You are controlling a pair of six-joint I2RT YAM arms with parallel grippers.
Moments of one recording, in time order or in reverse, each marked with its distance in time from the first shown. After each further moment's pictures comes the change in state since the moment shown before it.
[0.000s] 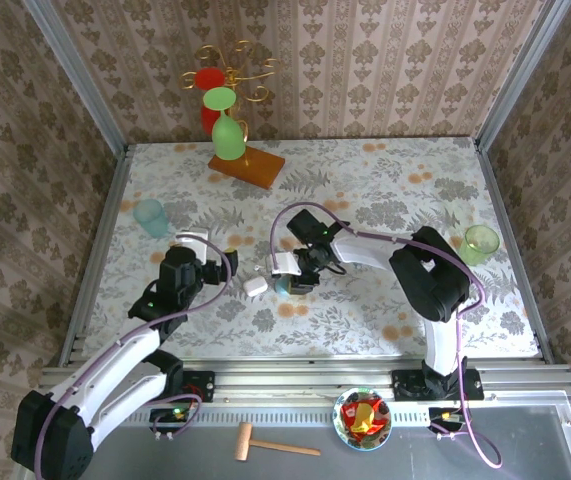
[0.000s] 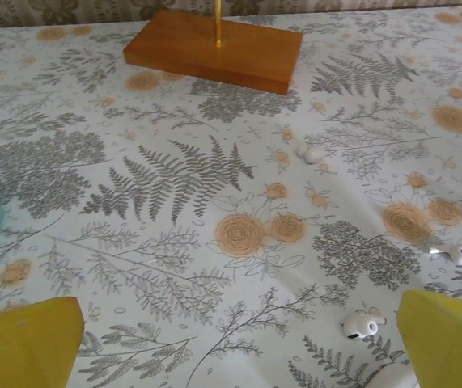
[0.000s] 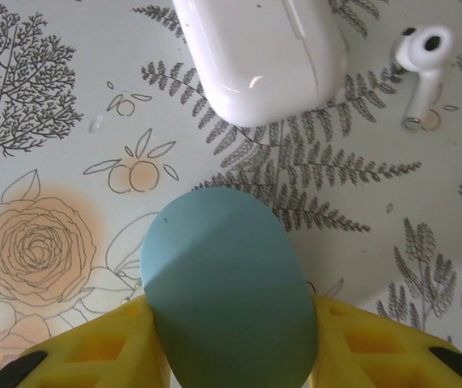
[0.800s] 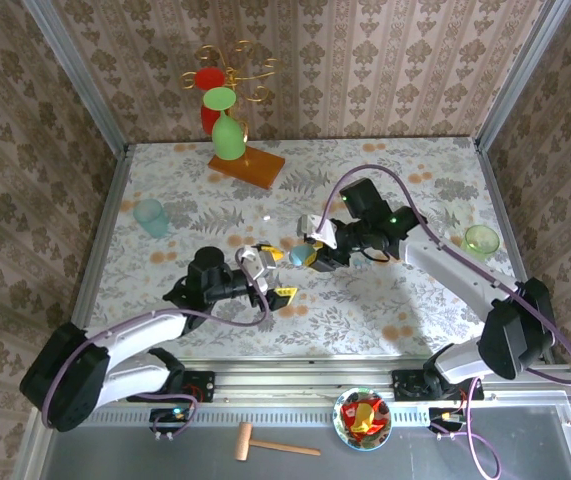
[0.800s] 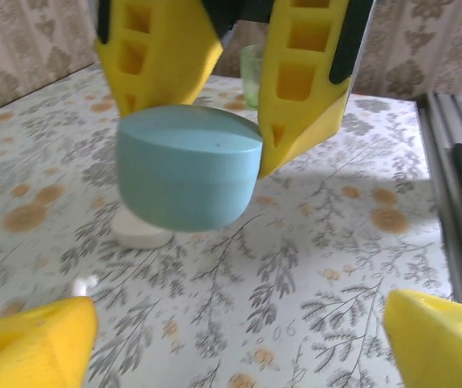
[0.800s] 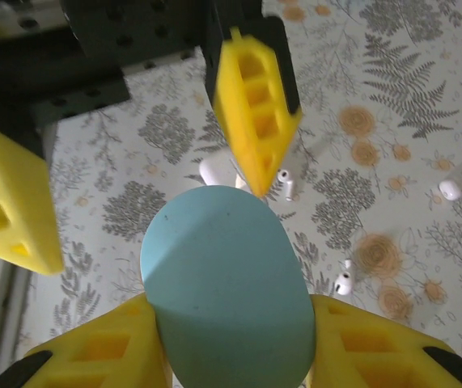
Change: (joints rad) left arm -0.205 0.346 -0.011 0.557 0.796 0.312; right arm -0.142 -0.504 -0.070 -0.123 -0.238 0.161
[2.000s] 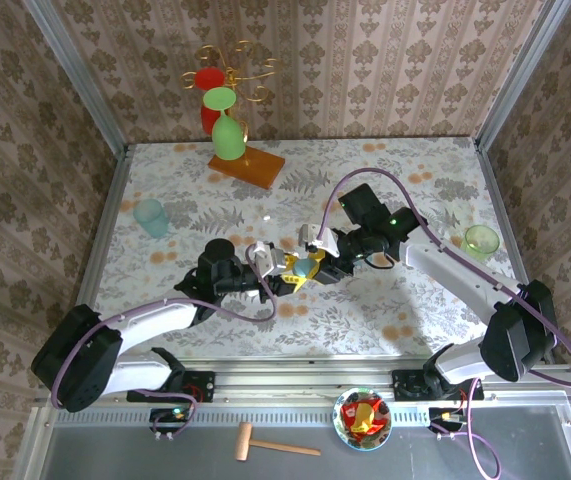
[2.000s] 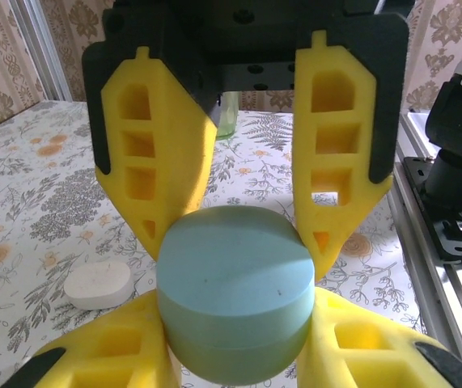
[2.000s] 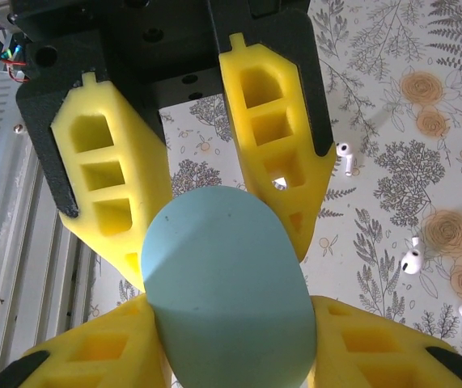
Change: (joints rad) left arm -0.038 0.100 0.080 0.055 0.087 0.018; right arm 0.022 -0.005 0.005 -0.129 -0.024 0.008
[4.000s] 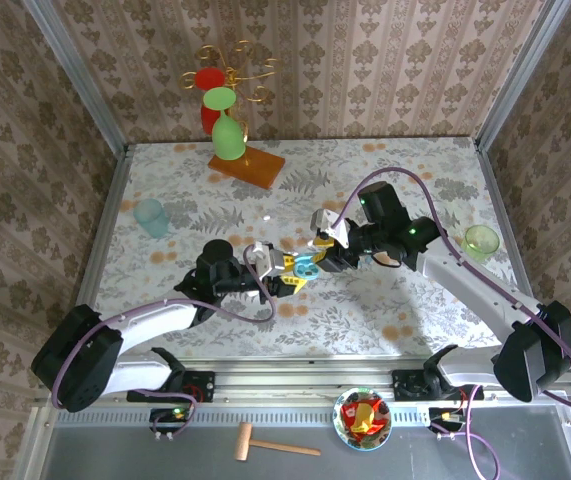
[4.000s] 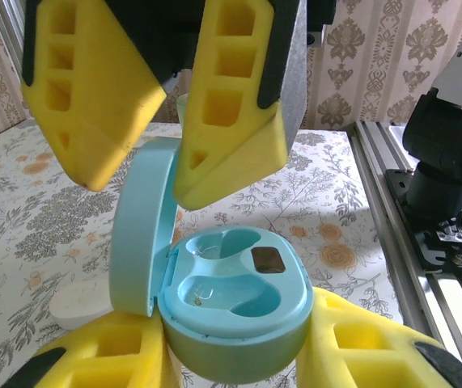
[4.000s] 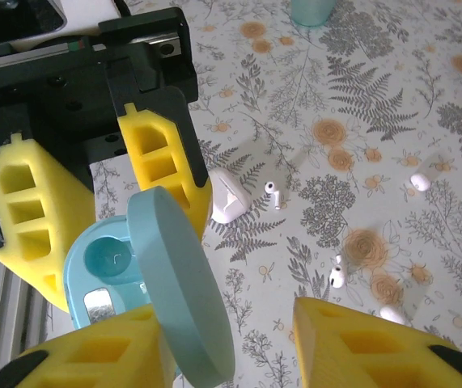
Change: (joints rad) left arm 0.000 0.000 -0.010 0.055 0.045 -0.028; right arm -0.069 -0.122 -0.102 0.219 0.006 0.133
